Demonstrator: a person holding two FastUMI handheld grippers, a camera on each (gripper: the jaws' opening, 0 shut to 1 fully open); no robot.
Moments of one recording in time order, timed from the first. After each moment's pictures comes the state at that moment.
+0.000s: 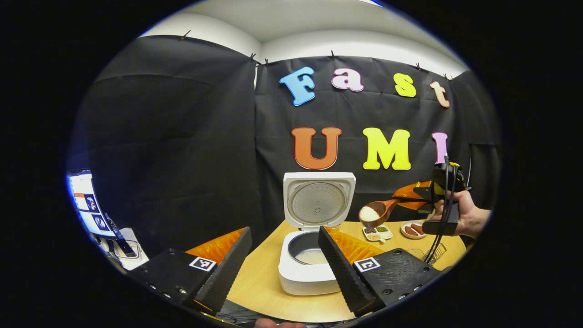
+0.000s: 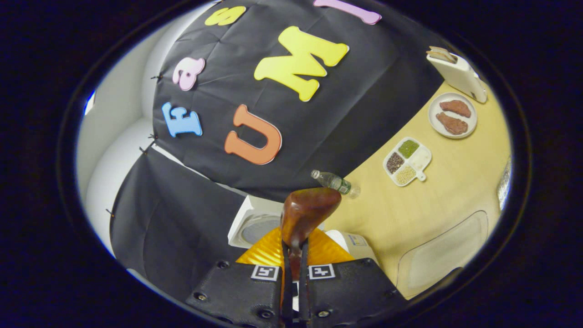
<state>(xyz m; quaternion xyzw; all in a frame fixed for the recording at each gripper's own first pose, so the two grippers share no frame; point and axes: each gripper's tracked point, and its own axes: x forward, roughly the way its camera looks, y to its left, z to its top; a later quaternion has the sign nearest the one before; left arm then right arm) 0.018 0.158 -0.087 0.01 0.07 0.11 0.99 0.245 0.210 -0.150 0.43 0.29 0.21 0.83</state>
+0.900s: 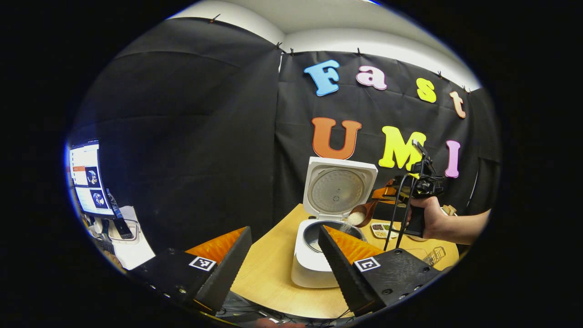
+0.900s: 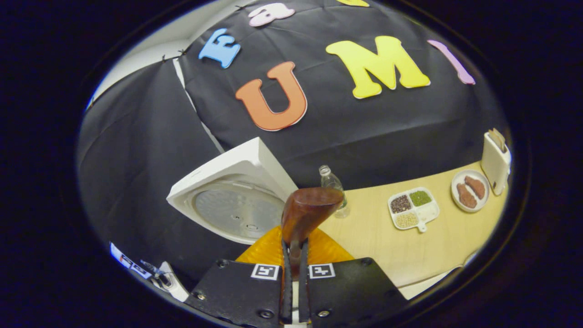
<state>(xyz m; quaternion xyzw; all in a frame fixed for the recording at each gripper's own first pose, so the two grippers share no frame) 0.003 0.197 -0.123 -0.05 0.10 0.13 0.99 0.285 0.301 -0.193 0.13 0.26 0.22 0.93</state>
